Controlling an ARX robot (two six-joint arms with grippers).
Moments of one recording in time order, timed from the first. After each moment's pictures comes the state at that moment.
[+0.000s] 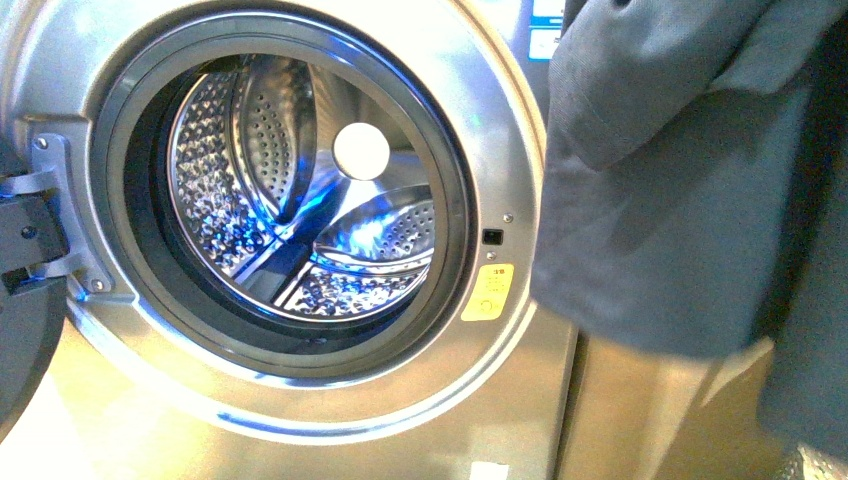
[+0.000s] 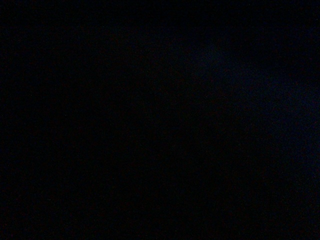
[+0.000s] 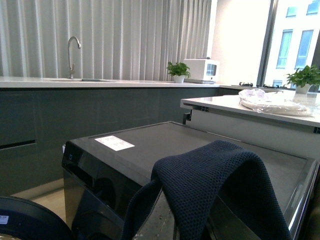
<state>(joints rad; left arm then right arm) -0.78 1.66 1.53 0.48 0.13 0.03 0.22 1.66 2.44 -0.42 -0.47 0.06</state>
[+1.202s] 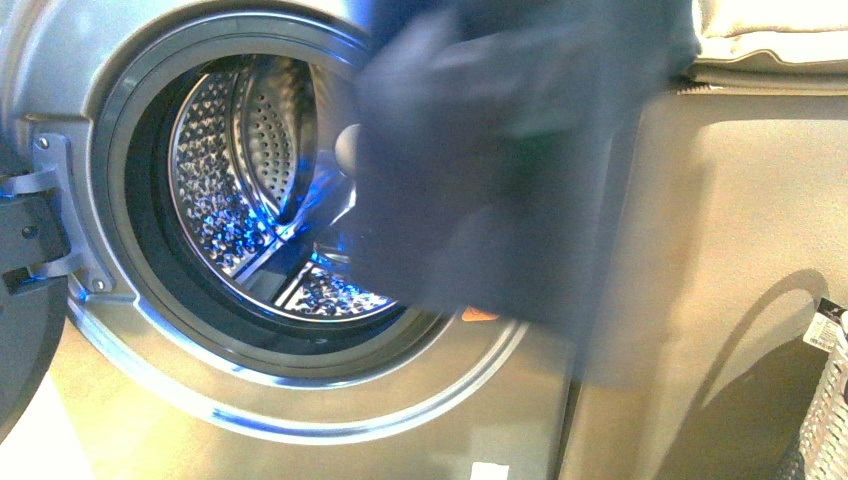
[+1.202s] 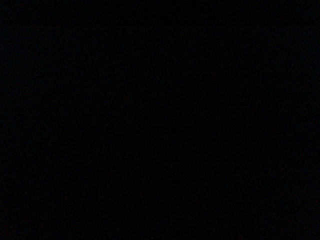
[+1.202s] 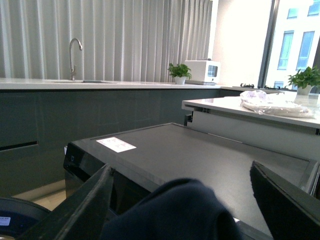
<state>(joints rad) -0.70 1.68 1.53 0.37 -0.44 0.07 0.22 1.66 2.45 -0.42 -0.47 0.06</state>
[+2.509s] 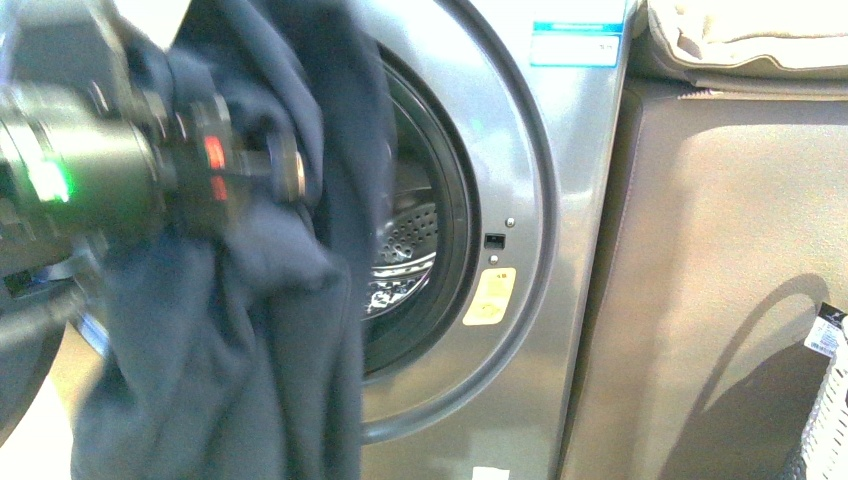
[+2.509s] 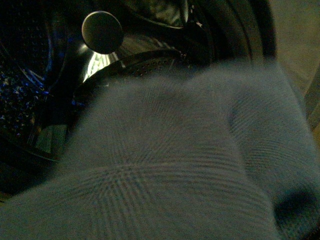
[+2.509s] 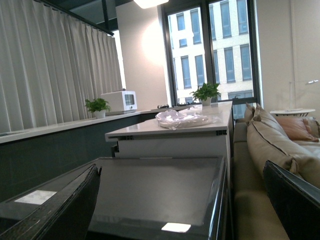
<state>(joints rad) -0.24 1.48 0.67 0.77 0.05 0.03 0.31 1.43 2.13 -0.23 0.06 0.08</state>
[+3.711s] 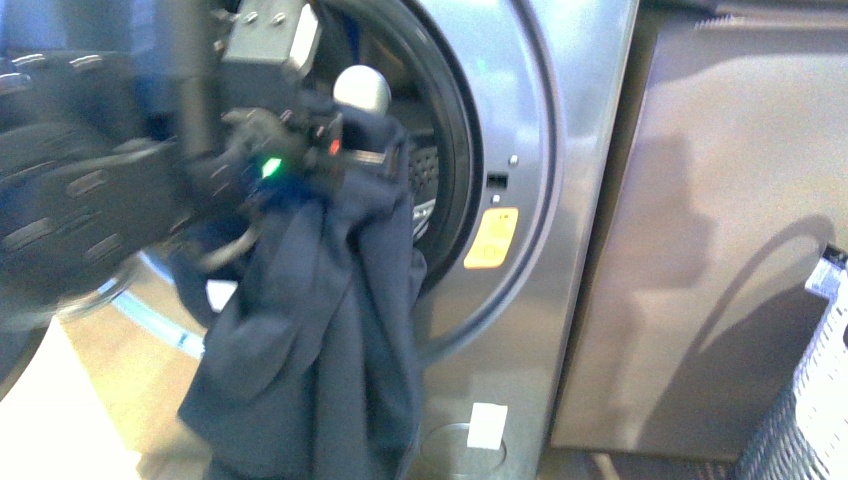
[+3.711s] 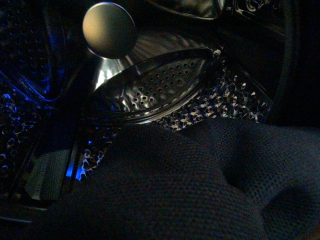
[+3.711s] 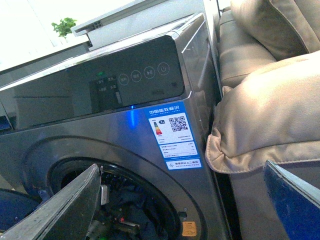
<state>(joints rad) -0.27 2.02 1.20 0.79 -0.10 0.10 0.35 0.93 1.15 -0.15 0.16 0.29</state>
